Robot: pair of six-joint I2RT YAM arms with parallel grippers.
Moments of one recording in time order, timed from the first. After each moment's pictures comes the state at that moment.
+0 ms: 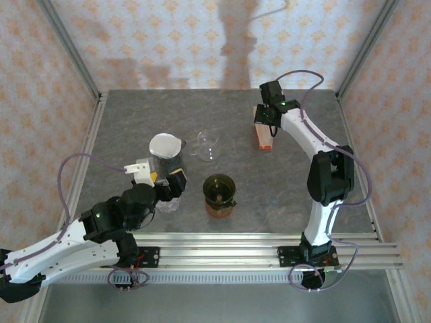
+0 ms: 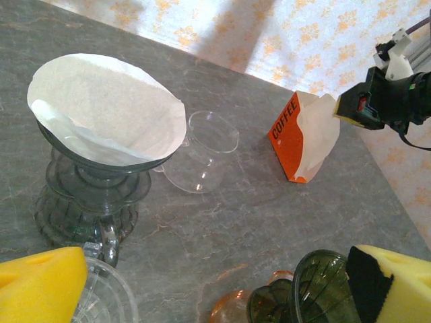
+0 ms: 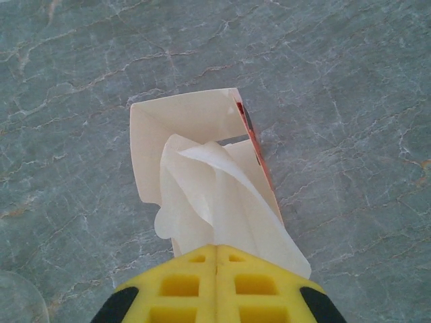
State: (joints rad) left arm -1.00 0.60 0.69 -0.57 -0.67 -0.81; right arm 0.31 1.88 1.66 -0.70 0.18 0.41
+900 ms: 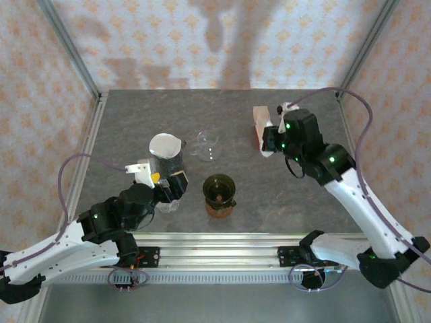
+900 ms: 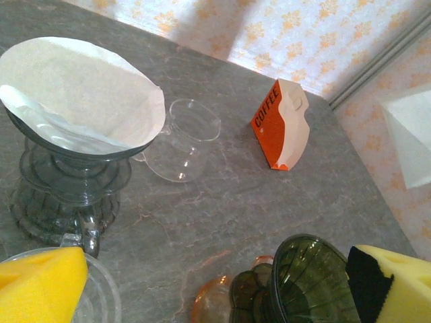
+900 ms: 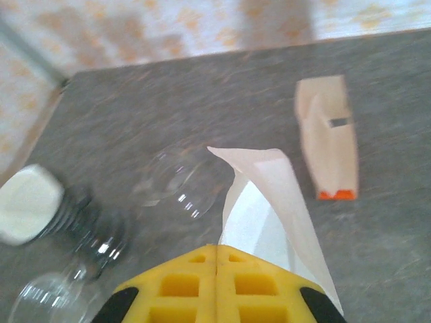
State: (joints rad) left arm -1.00 0.58 0.69 -0.57 -0.59 -0.80; right arm 0.61 1.08 1.35 -0.84 0.11 0.46
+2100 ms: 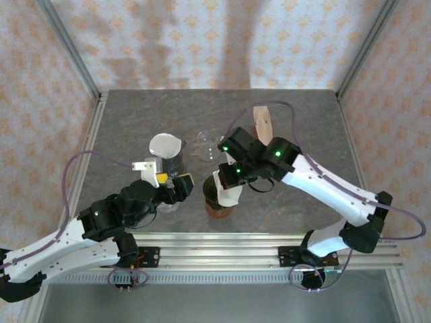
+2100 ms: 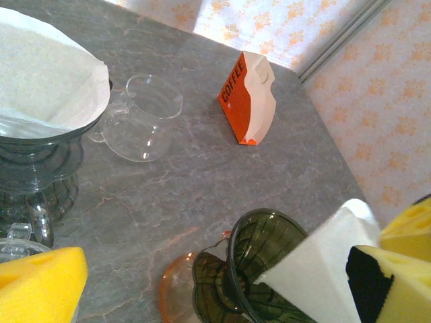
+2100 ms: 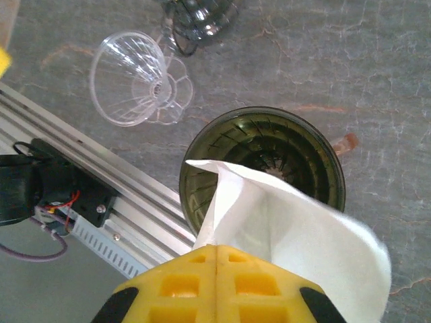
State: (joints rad) left arm -1.00 0.62 0.74 -0.57 -0.47 -0.80; right arm 0.98 1.43 1.57 -1.18 -0.09 0.61
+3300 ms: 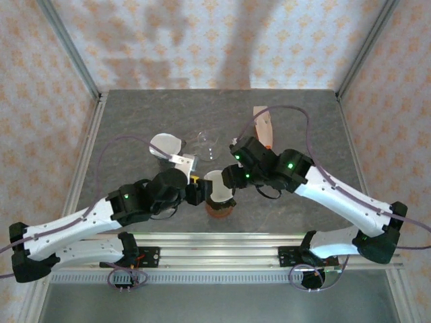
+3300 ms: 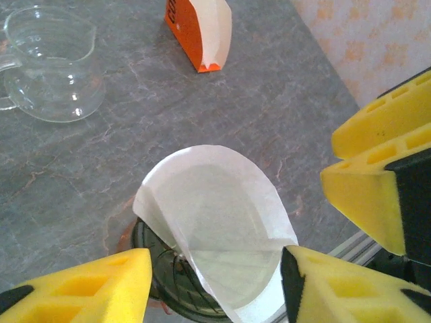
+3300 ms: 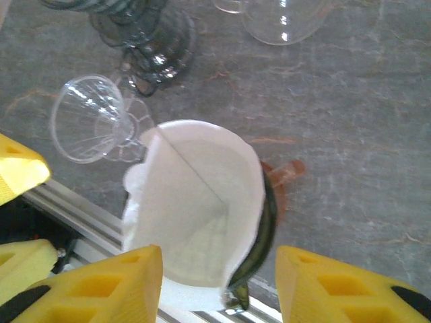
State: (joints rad) left arm -1.05 0.96 0.94 -0.59 -0.28 -0.70; right arm 0.98 1.26 1.36 -1.05 0.08 0.61
